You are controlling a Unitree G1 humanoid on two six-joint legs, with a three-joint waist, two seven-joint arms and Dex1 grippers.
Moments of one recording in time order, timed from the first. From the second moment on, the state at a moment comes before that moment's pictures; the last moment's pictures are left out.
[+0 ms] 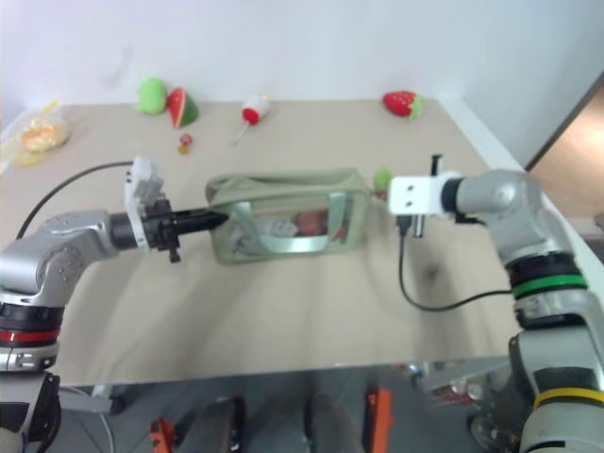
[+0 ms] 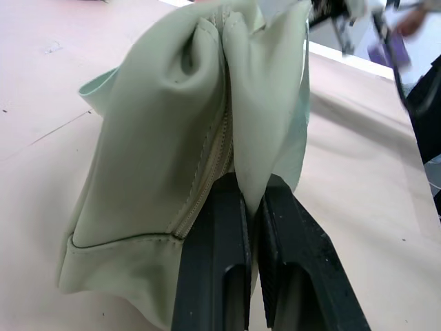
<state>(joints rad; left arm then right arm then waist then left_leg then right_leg) -0.60 0.66 0.06 -0.02 -0.61 0.72 -1.01 -0.87 -0.83 0.28 0.58 -0.31 -0.37 0.94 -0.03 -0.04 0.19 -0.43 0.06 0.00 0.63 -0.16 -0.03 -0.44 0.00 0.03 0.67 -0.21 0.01</state>
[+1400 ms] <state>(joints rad) -0.59 0.66 0.08 -0.03 -0.62 0.75 -0.99 -0.98 -0.79 0.24 0.68 -0.23 -0.34 0.98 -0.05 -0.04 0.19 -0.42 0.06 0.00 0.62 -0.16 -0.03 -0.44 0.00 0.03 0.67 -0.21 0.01</state>
